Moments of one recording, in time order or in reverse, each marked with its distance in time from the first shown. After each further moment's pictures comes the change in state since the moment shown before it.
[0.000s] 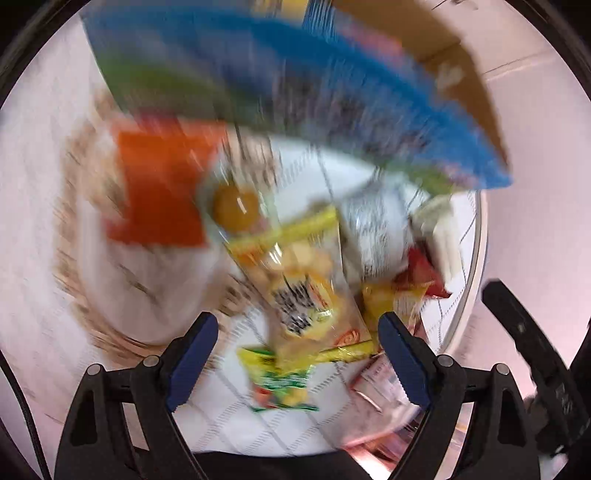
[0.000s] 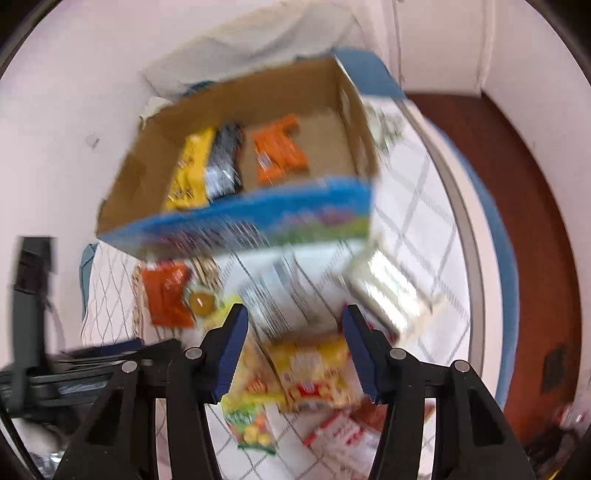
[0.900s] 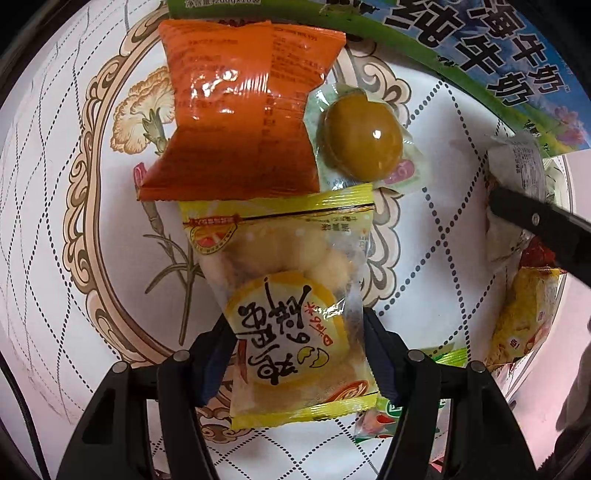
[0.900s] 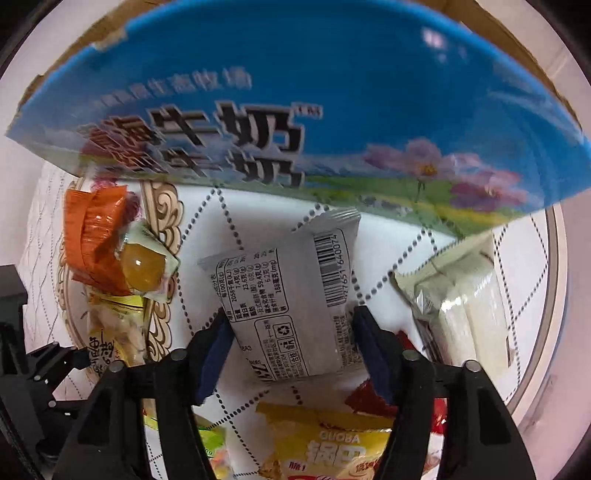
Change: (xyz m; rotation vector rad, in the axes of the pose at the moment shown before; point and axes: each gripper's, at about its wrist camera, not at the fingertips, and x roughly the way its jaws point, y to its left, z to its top) left arm 0.045 0.048 -0.017 0.073 -0.044 0.244; right arm 0.136 0.047 0.014 -0.263 0.231 -0.146
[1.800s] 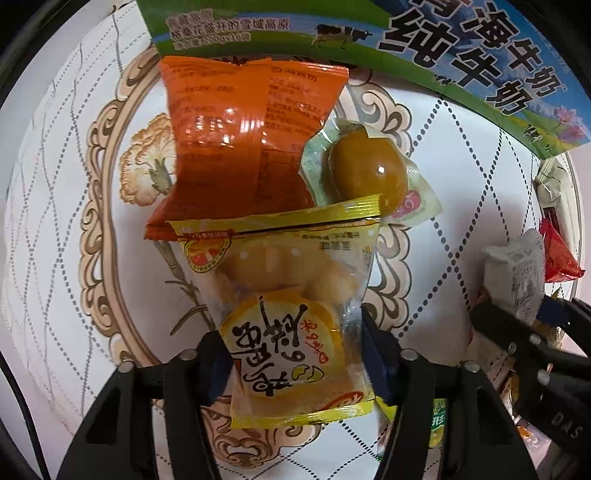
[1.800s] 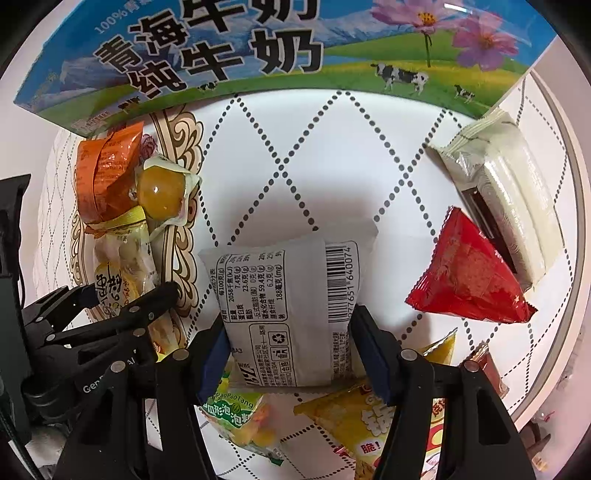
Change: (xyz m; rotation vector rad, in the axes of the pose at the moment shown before) left arm -0.003 0.000 0.002 0.069 -0.071 0.060; right arm 0.016 0.016 -0.052 0.112 0.073 0.074
